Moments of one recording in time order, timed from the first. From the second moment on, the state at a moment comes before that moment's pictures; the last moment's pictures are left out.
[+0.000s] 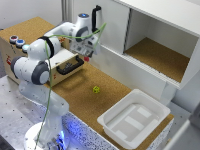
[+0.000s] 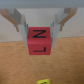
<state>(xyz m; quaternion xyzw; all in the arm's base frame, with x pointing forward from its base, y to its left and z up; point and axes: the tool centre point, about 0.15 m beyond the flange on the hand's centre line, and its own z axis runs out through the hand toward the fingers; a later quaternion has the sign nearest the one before) 0.400 -0.049 0.410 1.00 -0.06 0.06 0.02</state>
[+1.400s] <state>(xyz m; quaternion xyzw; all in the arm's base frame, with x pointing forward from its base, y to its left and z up) 0.330 -0.417 0.281 0.85 -0.52 0.04 0.00</state>
